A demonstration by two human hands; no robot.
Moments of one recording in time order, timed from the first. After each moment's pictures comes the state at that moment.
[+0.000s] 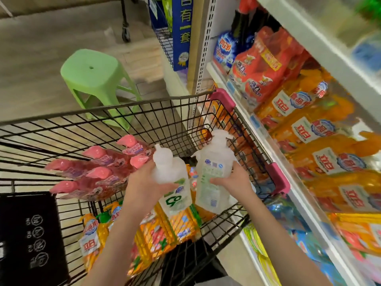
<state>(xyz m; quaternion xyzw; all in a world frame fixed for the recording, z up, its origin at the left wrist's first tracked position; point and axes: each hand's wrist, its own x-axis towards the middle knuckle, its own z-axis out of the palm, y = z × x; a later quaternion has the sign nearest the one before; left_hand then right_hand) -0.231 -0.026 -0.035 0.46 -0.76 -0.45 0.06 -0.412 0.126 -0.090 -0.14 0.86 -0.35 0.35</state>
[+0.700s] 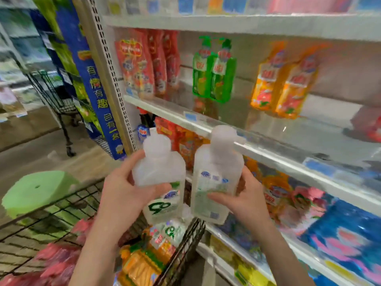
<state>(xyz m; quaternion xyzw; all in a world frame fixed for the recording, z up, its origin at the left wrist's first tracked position) -0.241 0.104 0.173 0.16 -0.78 -0.56 0.25 -0.328 0.312 0.129 -0.15 0.77 -0.62 0.01</state>
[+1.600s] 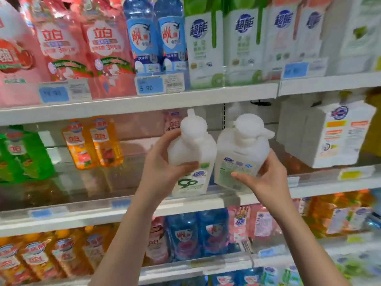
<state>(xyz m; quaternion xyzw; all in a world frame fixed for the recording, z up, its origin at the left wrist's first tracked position) -0.328 0.511 0.261 -0.36 -0.68 -0.63 0.11 -0.241 0.708 0.213 0.06 0.76 -0.49 -0.43</state>
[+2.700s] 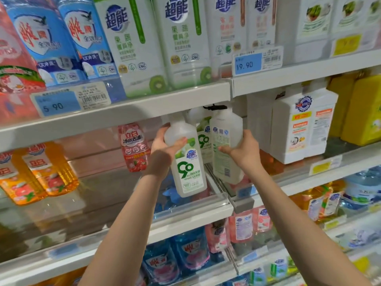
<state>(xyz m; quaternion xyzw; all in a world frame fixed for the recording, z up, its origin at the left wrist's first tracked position) -0.443 0.675 0.245 -0.31 -0.68 -0.66 -0.04 -0.343 0.861 0.206 0.29 0.76 -0.44 -0.38</state>
